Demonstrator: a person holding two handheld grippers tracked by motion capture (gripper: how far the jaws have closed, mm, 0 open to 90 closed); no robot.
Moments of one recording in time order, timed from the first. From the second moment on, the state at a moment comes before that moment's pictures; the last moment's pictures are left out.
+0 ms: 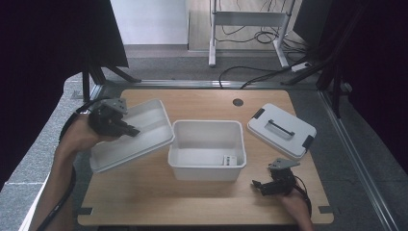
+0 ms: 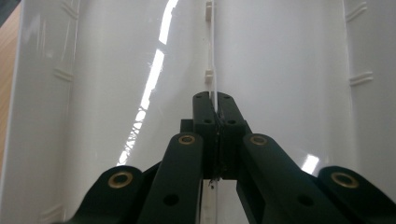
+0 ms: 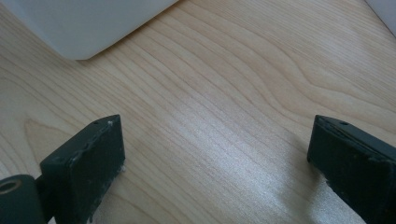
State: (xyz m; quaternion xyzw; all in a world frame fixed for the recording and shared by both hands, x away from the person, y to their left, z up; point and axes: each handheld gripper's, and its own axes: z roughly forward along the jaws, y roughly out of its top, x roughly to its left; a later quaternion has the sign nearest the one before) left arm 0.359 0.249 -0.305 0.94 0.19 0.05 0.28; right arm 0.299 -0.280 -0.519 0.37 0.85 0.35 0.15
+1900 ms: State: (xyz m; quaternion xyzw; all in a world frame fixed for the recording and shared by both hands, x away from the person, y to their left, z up) left arm 0.411 0.029 -0.347 0.97 0.00 0.02 0.22; right arm 0.300 -0.281 -0.519 0.37 0.85 0.35 0.15
